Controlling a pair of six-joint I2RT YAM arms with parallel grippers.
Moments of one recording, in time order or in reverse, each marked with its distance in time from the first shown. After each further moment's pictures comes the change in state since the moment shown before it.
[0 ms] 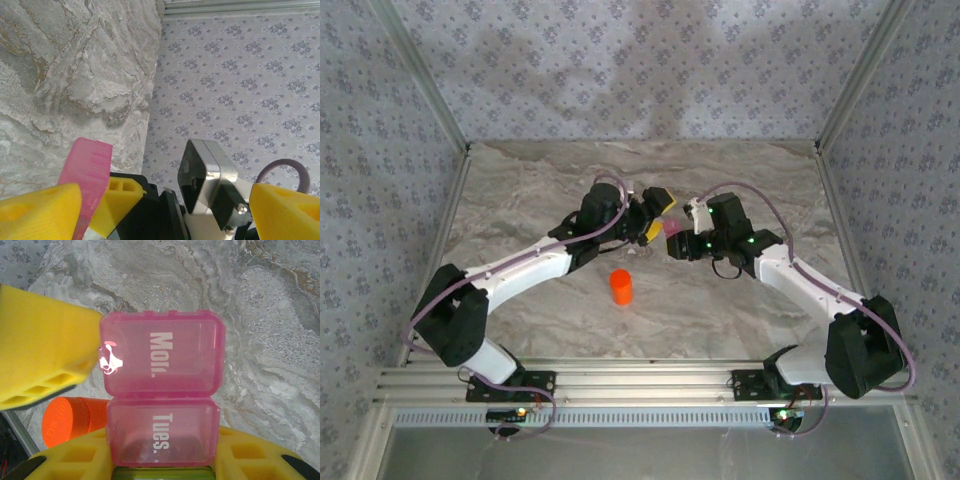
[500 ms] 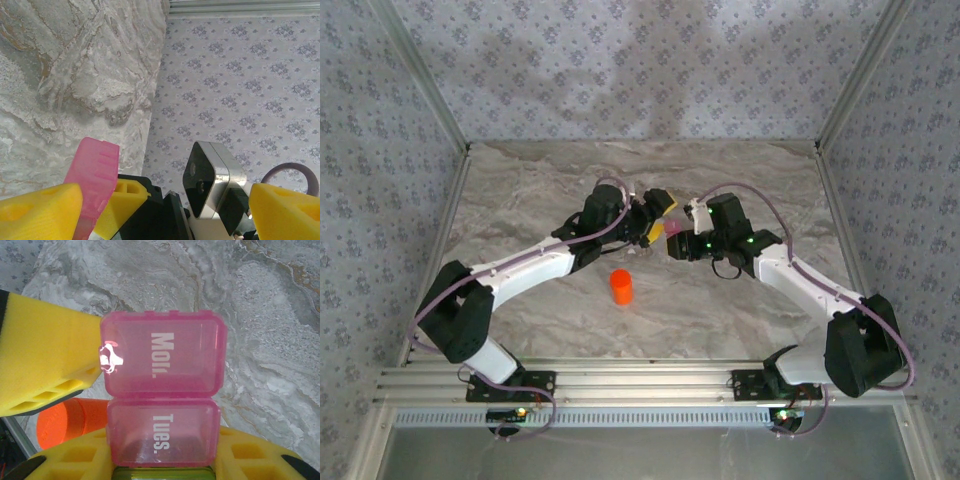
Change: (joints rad) left arm -0.003 0.023 -0.002 0.018 0.004 -0.019; right arm 0.001 0.008 -0.004 -0.002 0.008 0.011
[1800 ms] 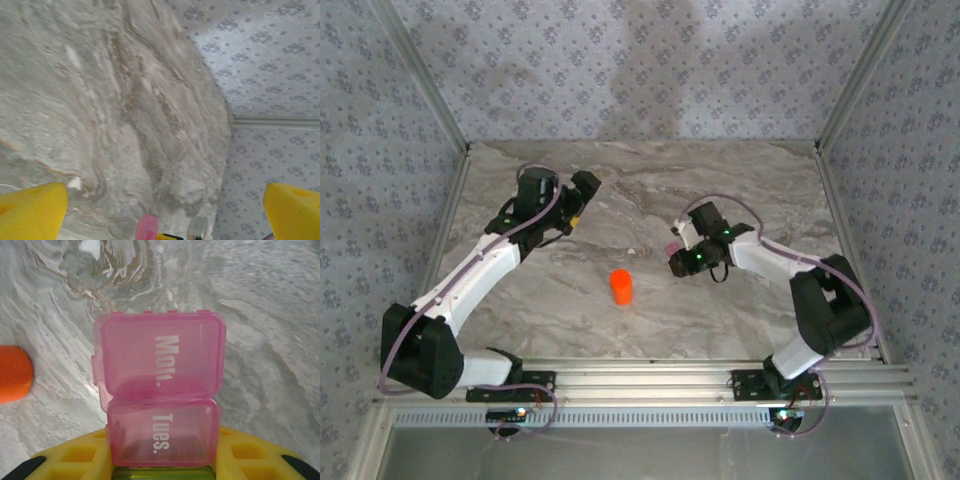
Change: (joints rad) left arm 0.368 -0.249 -0.005 -0.491 -0.150 0.299; right arm 0.042 0.282 0.079 -0.164 0.161 -0.286
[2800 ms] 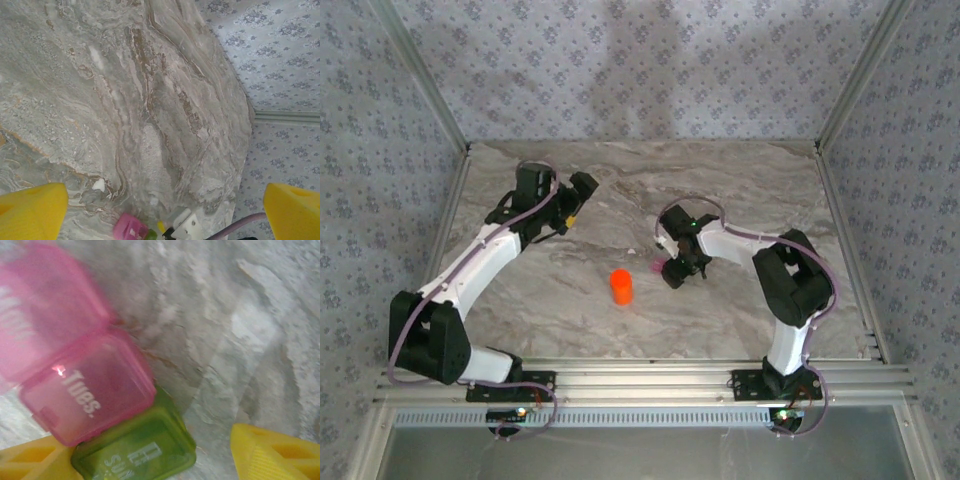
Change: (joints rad) left arm 0.045 0.080 0.051 -0.050 0.064 0.061; right arm 0.077 0.209 0.167 -0.212 0.273 -0.146
